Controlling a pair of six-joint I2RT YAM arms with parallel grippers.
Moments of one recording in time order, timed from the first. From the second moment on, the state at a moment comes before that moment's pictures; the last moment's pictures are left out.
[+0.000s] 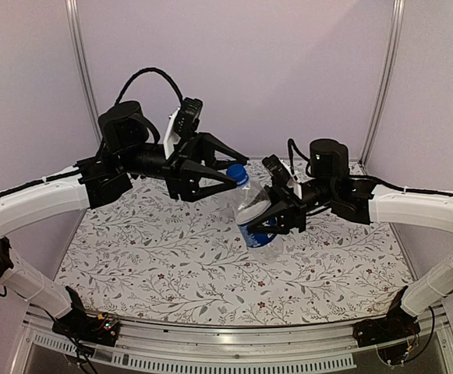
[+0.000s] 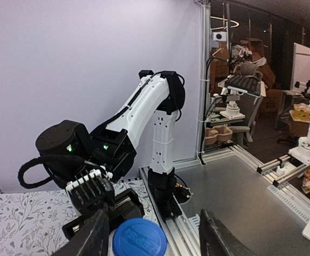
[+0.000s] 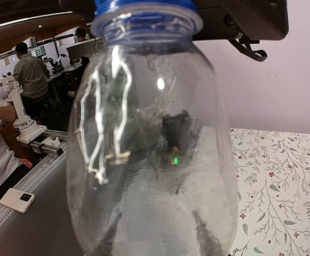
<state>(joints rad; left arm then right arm) -0.88 1.40 1.23 0.29 0.95 -0.07 0.80 1.46 1.03 0.23 -1.16 -0.05</state>
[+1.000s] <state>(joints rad) -0.88 1.36 1.17 0.30 0.68 -0.11 0.80 1.44 1.03 0.22 -0.95 -0.04</state>
